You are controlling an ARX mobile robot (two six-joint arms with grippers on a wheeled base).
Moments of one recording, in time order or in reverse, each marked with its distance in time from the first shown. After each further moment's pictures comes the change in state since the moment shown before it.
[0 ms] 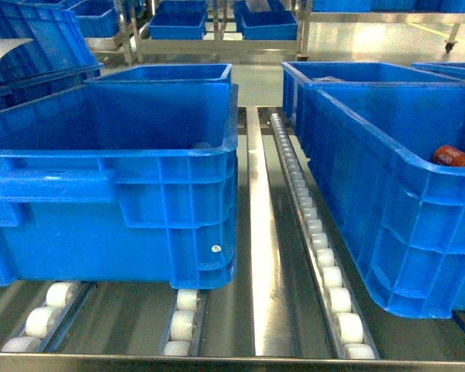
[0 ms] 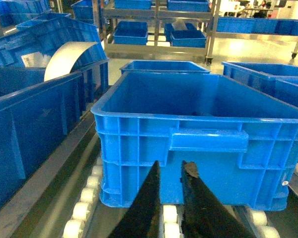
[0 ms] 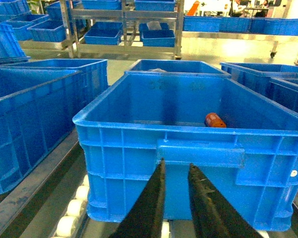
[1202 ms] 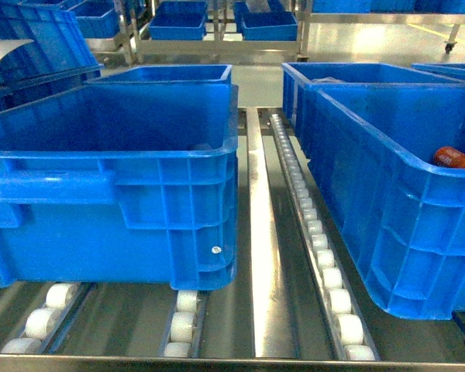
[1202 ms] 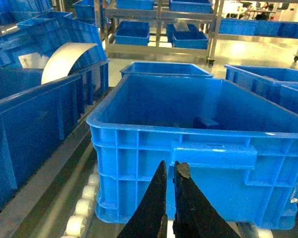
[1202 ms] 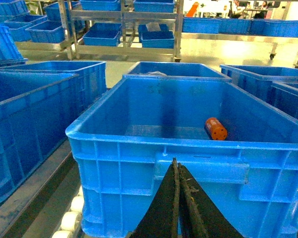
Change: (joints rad) left arm 0.000 0.386 0.000 0.401 0.000 -0.001; right arm 0.000 0.315 0.000 0.325 0.003 -0.003
